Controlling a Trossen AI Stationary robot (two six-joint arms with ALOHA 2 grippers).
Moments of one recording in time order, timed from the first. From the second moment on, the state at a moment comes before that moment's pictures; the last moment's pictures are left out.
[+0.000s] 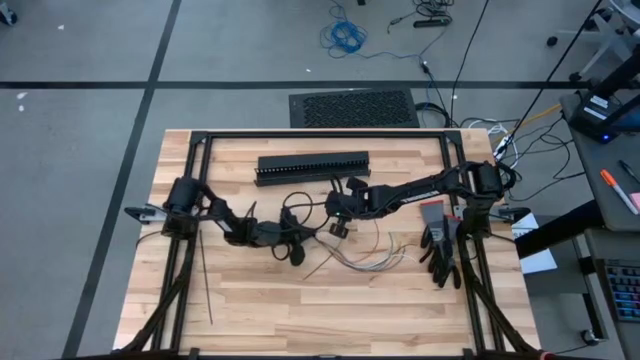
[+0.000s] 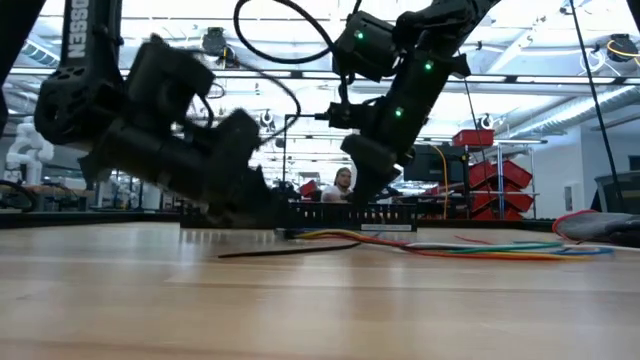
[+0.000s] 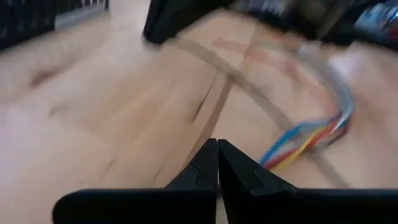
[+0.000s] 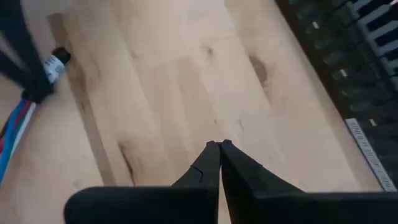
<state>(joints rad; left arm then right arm) -0.15 1.97 0.48 1.15 -0.33 -0.36 -0.03 1.86 1.15 -0.38 0.32 0.25</state>
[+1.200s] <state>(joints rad) -0.05 2.04 0.67 1.14 -0.29 -0.55 -0.05 1.86 1.15 -0.19 0.28 0.29</state>
